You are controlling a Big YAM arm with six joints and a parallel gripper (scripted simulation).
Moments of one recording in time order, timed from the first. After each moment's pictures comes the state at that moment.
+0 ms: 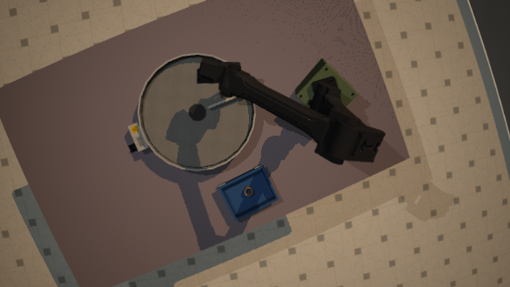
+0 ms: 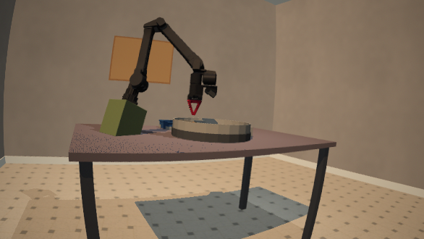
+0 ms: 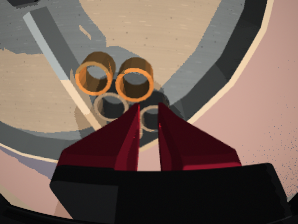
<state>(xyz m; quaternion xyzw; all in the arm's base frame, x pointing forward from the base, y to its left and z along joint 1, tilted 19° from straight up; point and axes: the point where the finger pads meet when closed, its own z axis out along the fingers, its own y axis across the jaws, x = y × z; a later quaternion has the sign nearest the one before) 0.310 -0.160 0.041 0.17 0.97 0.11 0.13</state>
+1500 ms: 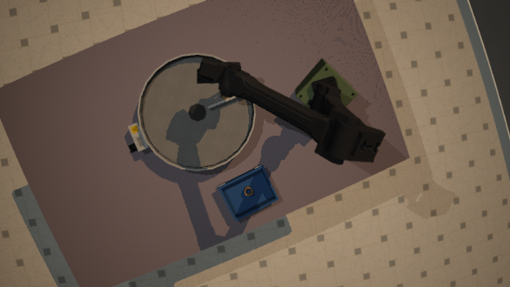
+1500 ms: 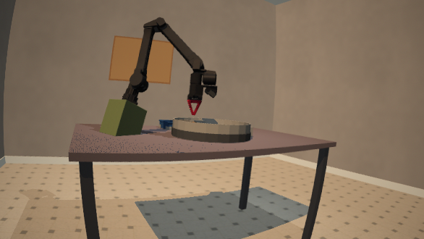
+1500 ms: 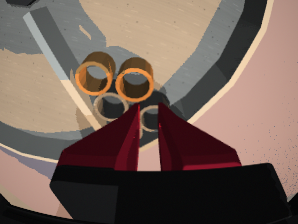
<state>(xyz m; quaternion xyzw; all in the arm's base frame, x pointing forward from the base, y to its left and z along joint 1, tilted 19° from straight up) 0.310 -0.160 0.041 0.17 0.97 0.11 0.13</state>
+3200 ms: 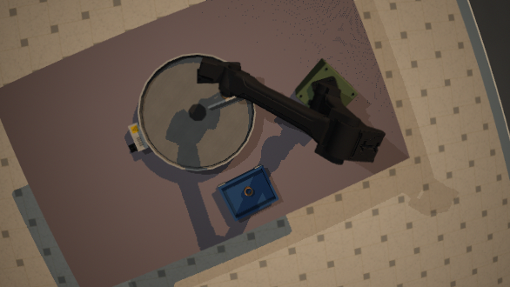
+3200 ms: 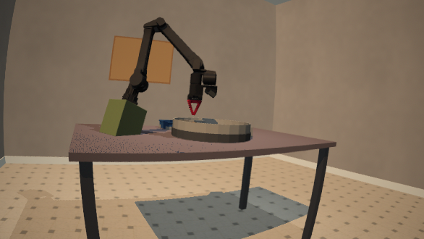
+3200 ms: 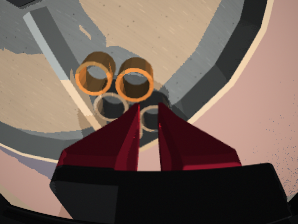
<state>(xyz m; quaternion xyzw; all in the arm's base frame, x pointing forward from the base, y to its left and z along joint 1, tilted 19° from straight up) 0.310 -0.160 0.041 0.17 0.97 0.11 0.13</state>
